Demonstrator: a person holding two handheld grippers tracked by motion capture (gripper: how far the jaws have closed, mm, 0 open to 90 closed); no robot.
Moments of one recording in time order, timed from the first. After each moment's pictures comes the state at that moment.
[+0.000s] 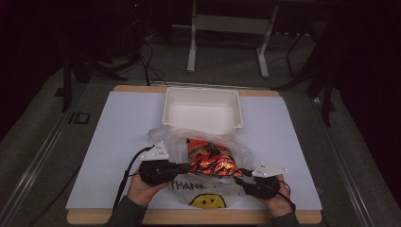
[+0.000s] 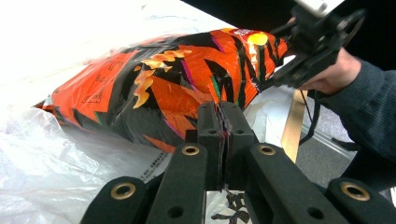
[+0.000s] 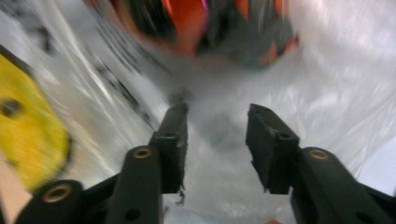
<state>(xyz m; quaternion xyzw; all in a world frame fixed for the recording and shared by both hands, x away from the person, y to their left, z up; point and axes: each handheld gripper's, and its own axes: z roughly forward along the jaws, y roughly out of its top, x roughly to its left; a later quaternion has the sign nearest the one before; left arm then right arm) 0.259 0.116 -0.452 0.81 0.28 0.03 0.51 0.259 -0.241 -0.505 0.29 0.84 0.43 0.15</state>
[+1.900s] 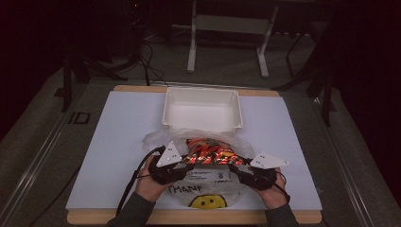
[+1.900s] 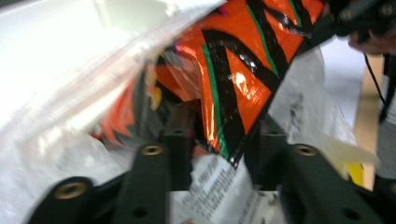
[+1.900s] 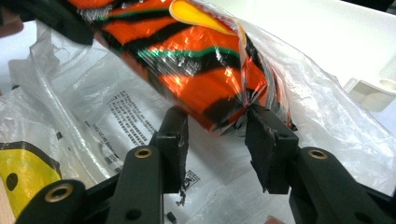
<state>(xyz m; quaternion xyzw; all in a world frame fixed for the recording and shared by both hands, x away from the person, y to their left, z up) 0.265 0.091 -0.451 0.83 0.26 0.16 0.47 0.269 -0.220 -0.470 0.28 0.81 0.48 0.18</state>
